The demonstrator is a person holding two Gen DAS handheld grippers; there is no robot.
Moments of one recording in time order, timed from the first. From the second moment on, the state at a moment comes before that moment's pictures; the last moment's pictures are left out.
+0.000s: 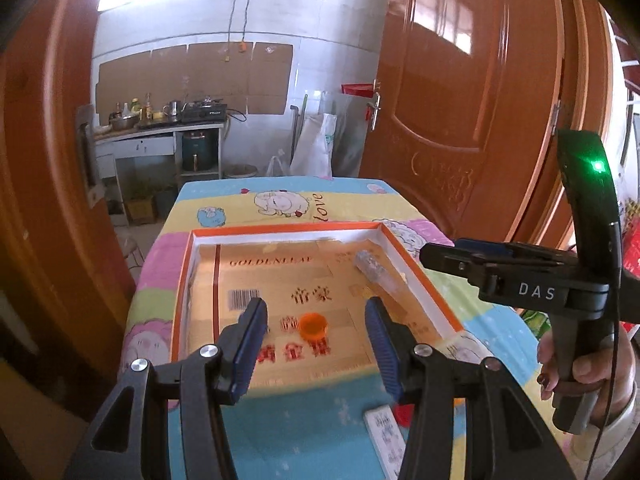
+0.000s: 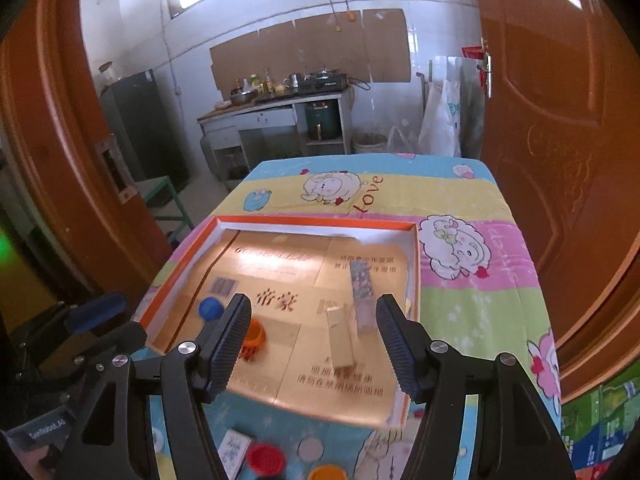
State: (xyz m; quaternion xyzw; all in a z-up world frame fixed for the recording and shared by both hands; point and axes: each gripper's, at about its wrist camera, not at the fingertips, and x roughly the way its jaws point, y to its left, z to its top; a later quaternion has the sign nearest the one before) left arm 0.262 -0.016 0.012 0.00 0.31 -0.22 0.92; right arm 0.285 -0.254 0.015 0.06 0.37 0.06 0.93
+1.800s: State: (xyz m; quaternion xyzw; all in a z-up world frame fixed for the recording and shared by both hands) left arm 0.115 -0.017 -0.097 0.03 0.37 -0.22 0.90; right arm 0.090 -0.248 -0.066 0.10 0.38 -0.01 0.92
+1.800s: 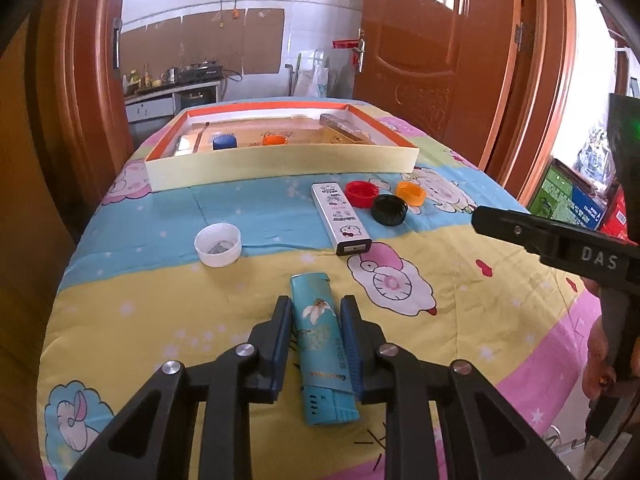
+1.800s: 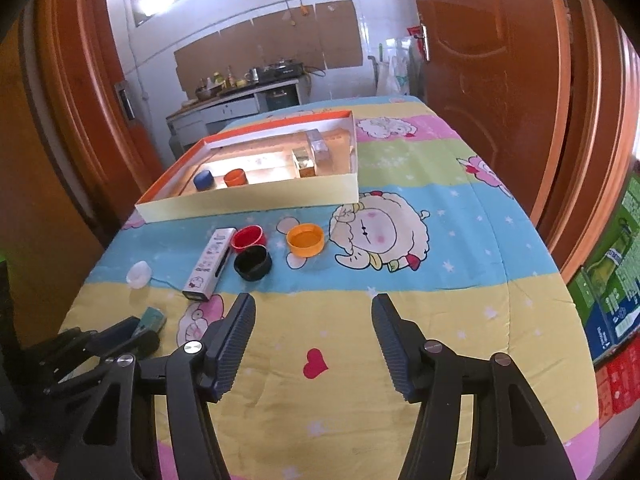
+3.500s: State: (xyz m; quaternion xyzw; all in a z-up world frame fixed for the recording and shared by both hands) left arm 0.173 -0.030 -0.088 0.04 0.45 -0.15 0.88; right arm 0.198 -0.253 -0.093 0.07 0.44 0.06 0.89
